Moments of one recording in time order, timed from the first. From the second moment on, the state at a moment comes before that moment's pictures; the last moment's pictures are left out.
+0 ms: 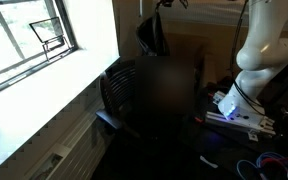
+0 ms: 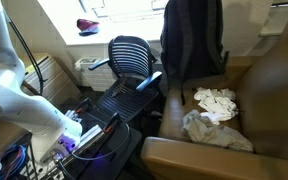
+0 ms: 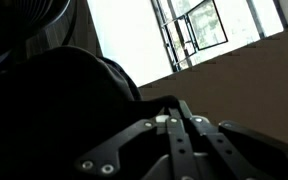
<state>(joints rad) -0.61 0.55 -0.15 -1.24 1.13 1.75 0.42</state>
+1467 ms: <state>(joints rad) -0.87 0.71 -0.36 -1.09 0.76 1.37 0.47</state>
